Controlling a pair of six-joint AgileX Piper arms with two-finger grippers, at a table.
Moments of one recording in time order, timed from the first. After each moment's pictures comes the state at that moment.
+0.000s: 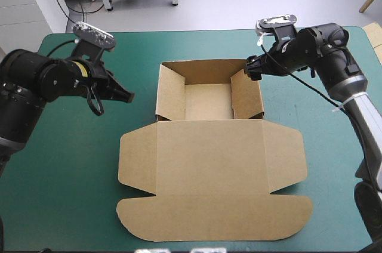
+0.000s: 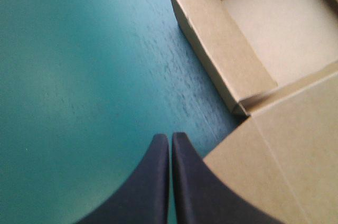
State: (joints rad) left arm -0.43 1.34 -1.64 0.09 1.25 0.09; right arm 0.27 1.64 -1.76 0.05 1.11 -0.04
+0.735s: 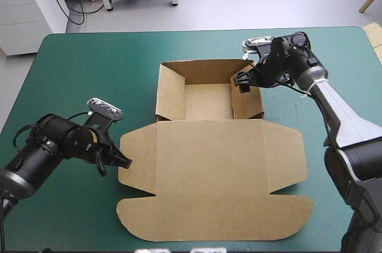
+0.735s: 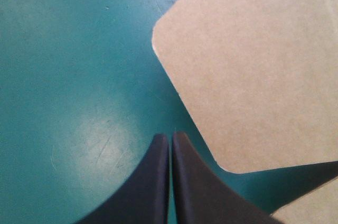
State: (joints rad) left arm -0.43 1.16 -0.98 0.08 1.09 0.05; right arm 0.26 1.89 -1.76 0.05 1.08 -0.02
